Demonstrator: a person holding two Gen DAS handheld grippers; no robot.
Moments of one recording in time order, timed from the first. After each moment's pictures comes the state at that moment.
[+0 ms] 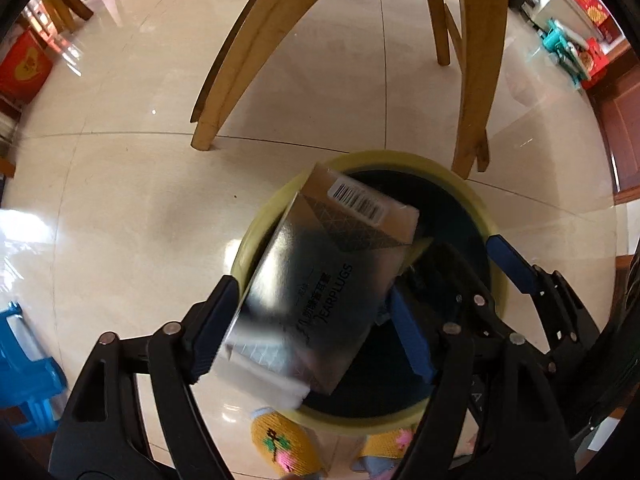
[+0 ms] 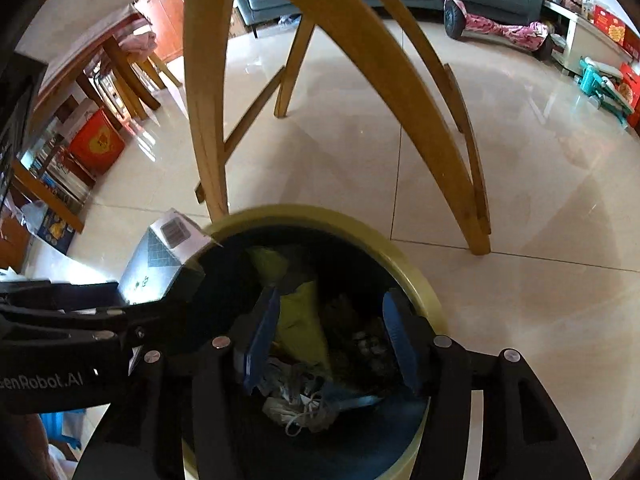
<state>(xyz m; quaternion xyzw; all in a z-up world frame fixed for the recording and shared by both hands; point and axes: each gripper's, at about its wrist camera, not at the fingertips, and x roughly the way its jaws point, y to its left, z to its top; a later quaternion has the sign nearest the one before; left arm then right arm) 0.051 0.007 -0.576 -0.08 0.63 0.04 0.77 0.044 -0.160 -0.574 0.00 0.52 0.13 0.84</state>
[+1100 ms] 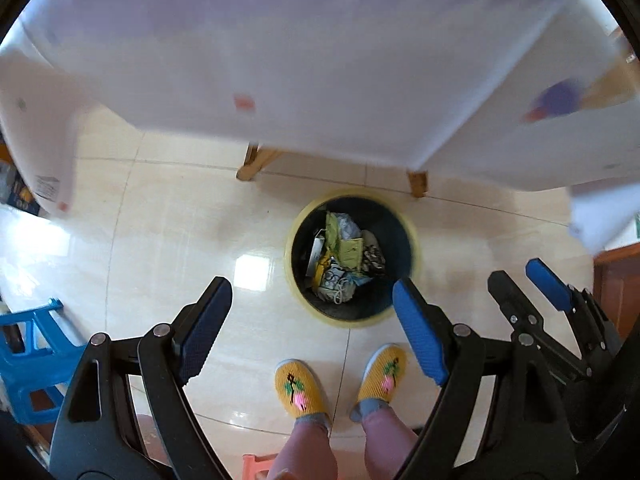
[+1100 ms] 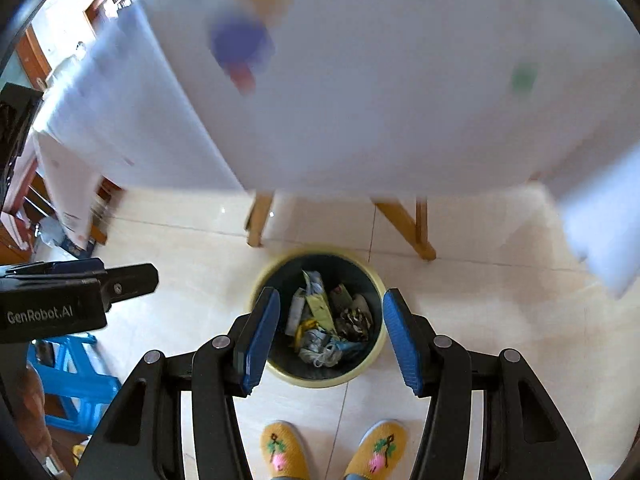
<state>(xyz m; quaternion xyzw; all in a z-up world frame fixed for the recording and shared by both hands) -0.034 0.038 -0.306 -0.07 0.60 0.03 0.80 -0.054 -0.174 -0.284 0.00 0.51 0.11 0.85</state>
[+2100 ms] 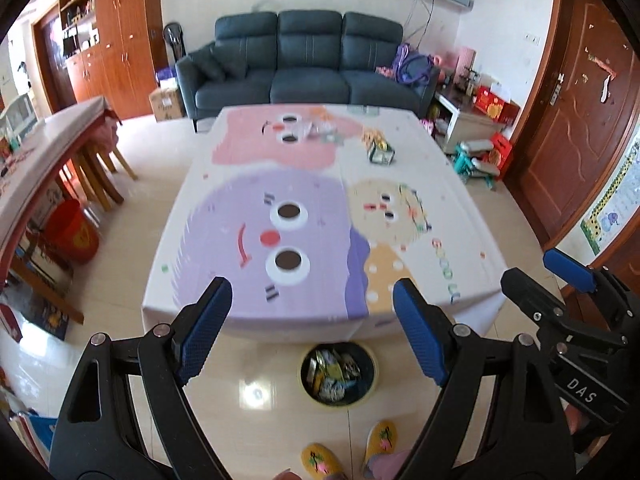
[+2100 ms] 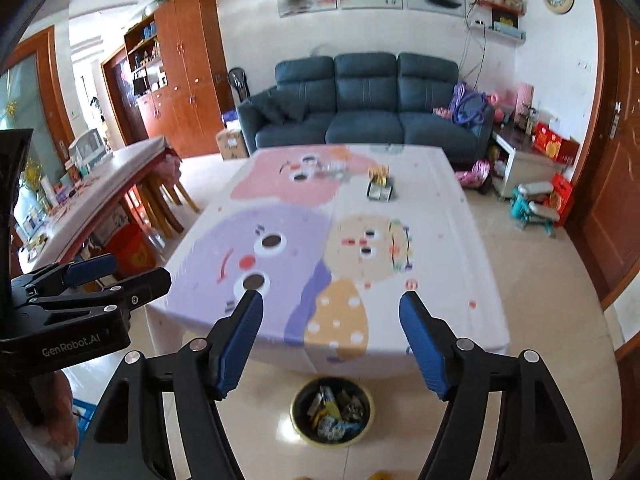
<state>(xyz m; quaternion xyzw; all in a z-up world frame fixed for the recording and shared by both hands) -0.058 0.070 0.076 -0.02 0.39 -0.02 0.92 -0.080 -0.140 0.123 0.00 0.36 0.08 0.93</state>
